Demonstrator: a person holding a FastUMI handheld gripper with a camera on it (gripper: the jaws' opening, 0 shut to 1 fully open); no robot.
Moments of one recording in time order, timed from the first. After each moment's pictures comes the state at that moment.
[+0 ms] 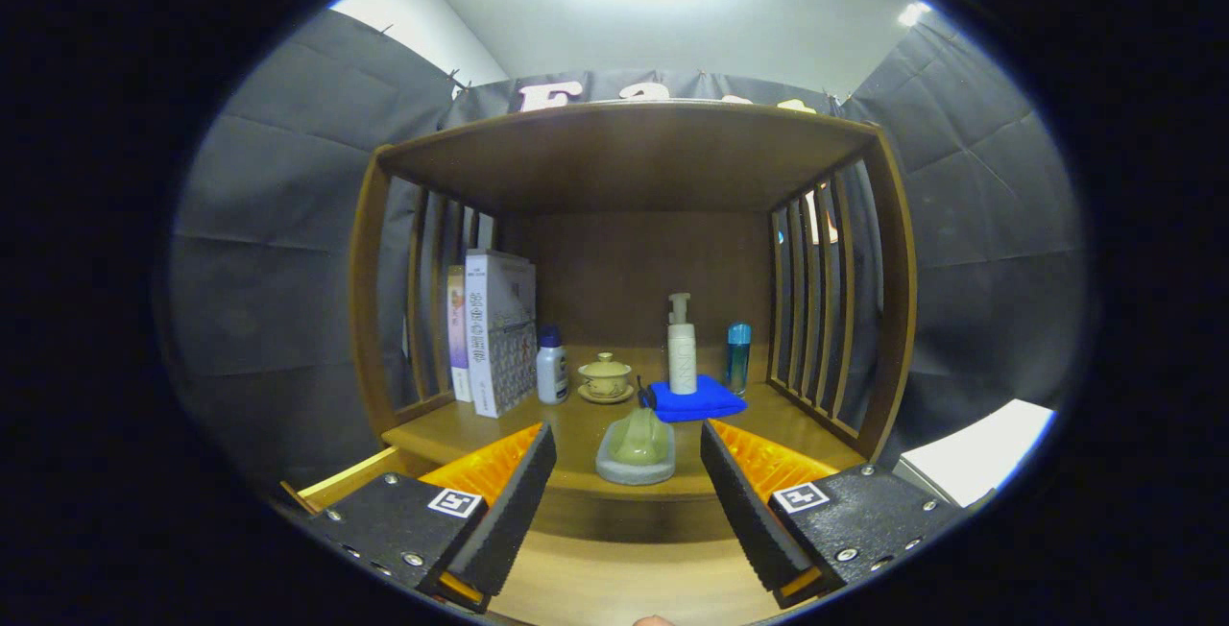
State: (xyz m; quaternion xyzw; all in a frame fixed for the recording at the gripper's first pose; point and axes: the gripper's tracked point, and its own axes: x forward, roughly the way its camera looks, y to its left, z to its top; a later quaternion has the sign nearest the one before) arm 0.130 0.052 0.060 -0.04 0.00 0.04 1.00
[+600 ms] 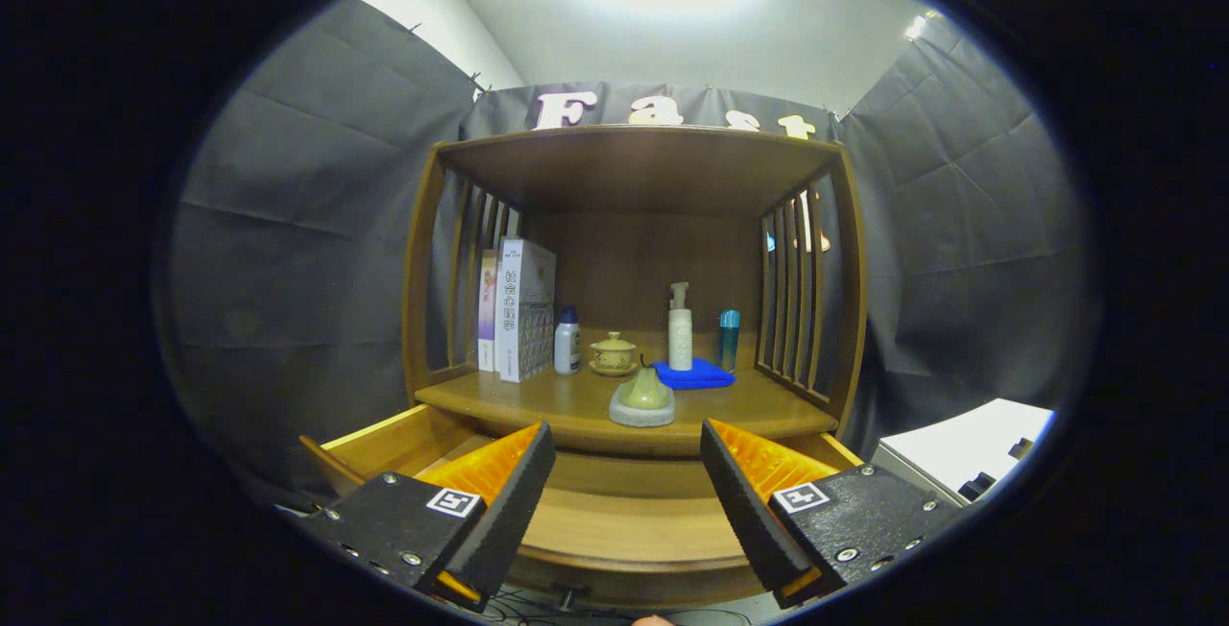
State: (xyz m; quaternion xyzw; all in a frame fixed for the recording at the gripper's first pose) arm 0.041 0.058 0.020 -0.06 -0.01 0.04 1.00
